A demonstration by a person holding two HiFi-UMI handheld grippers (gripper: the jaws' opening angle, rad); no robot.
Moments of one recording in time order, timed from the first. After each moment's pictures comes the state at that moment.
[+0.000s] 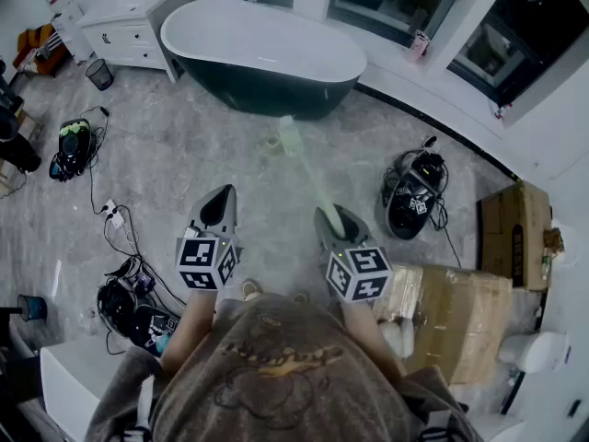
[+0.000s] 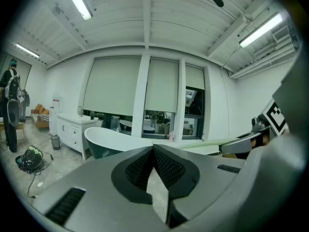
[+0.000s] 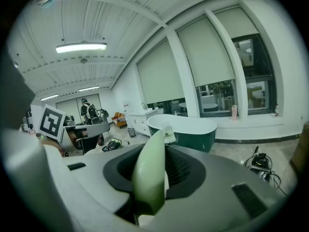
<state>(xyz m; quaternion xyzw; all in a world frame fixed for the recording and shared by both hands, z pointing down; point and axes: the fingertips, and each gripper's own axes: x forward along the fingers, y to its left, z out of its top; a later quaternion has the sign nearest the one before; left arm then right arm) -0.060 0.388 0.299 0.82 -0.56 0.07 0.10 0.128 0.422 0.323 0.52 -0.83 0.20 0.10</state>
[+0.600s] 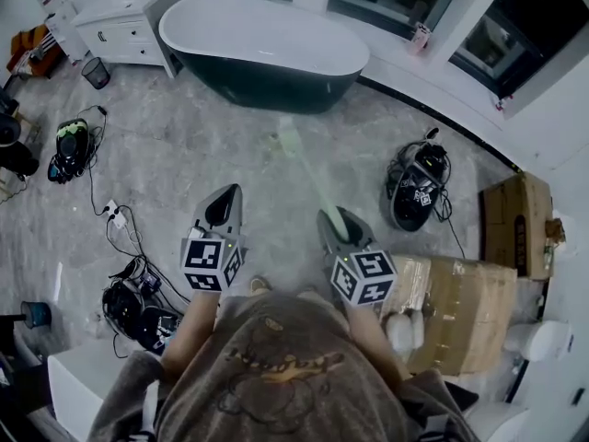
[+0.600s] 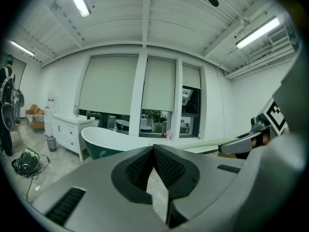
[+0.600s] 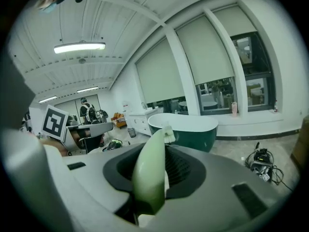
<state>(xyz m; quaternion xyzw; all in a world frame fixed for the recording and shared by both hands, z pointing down) -0.085 0.386 0.307 0.84 -0.53 0.08 0.10 0.093 0.431 0.333 0.52 -0.82 0.21 0.10</state>
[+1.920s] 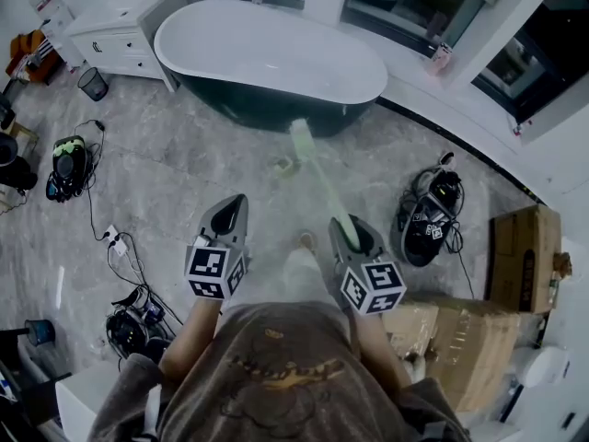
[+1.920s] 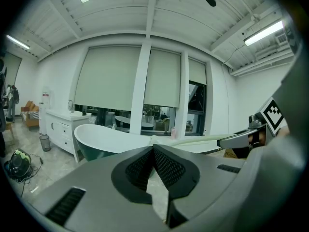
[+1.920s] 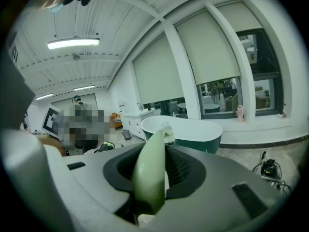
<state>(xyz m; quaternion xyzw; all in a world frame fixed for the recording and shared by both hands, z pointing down) -0.092 0.201 0.345 0.84 -0.52 0.09 0.11 0.101 0.240 0.361 0.52 -0.82 0.20 0.10</state>
